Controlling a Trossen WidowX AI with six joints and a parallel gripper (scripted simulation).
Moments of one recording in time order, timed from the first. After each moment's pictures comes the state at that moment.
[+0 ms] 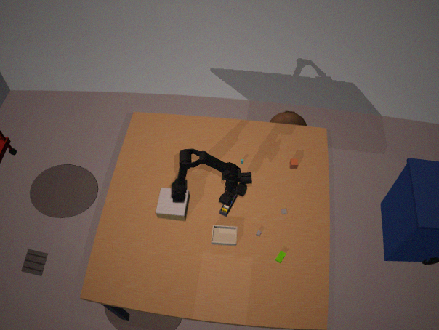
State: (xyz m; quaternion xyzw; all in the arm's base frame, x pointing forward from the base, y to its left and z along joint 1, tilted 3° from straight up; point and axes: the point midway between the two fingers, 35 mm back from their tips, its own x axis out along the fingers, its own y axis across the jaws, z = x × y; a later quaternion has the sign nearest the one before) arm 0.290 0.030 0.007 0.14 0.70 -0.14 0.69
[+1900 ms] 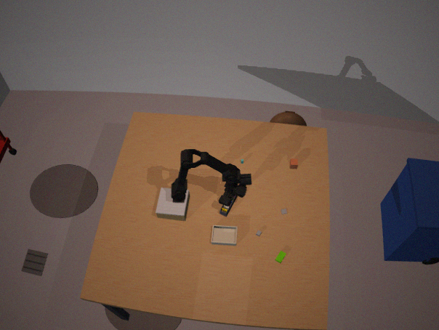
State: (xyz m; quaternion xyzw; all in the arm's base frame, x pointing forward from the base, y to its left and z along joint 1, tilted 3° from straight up) arm 0.288 0.030 -0.005 0.14 0.70 -0.14 0.68
